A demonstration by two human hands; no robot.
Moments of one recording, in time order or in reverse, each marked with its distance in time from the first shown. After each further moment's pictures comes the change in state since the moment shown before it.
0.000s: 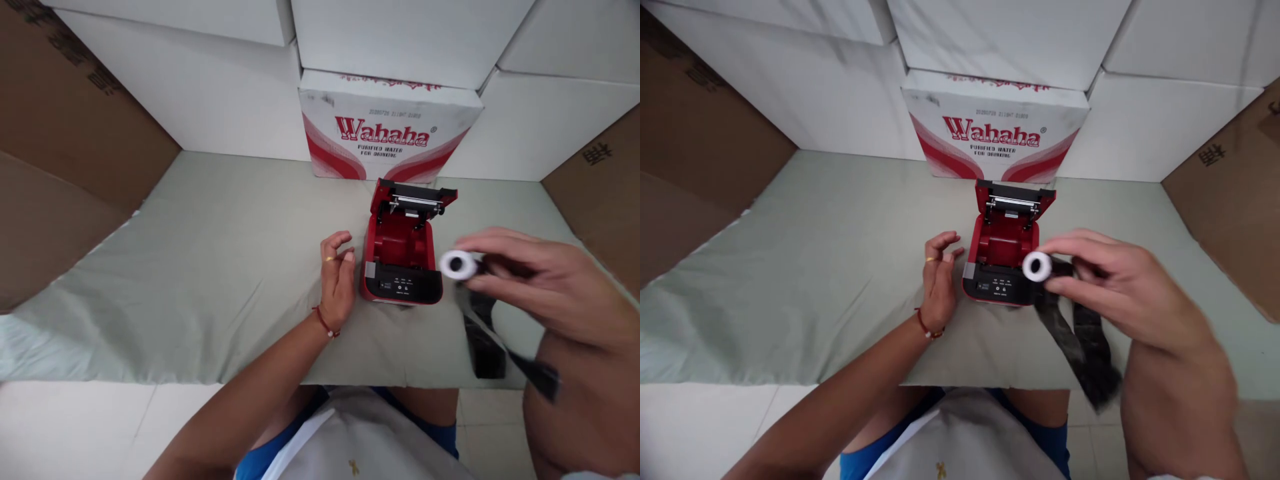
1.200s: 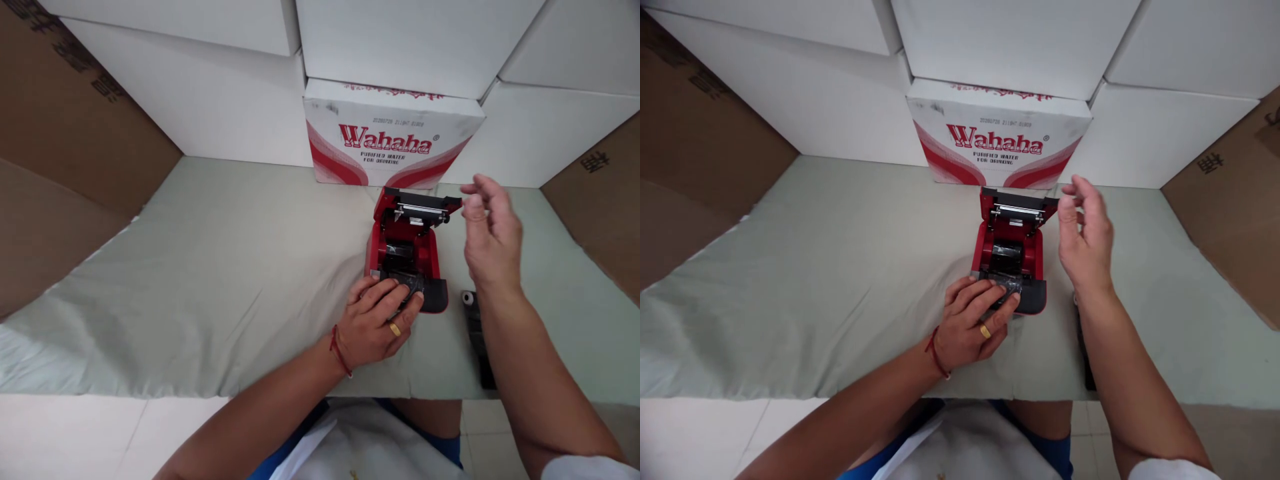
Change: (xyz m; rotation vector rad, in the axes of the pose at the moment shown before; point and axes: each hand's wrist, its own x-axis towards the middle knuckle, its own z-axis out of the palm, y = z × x) left_hand -0.031 0.036 0.003 0.733 -0.319 0.893; right_hand 0.069 0.038 0.080 0.045 0.639 -0.007
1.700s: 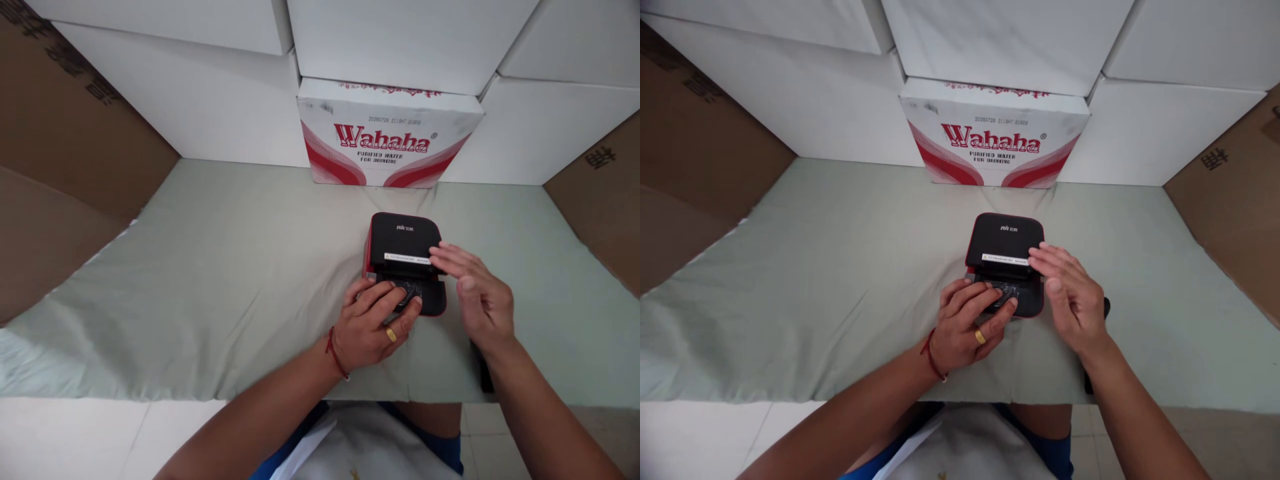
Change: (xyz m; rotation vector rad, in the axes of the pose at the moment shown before) left_hand 0.000 -0.003 0.001 0.010 0.013 0.013; right_hand -0.071 0.008 -0.031 0.079 -0.290 -0.200
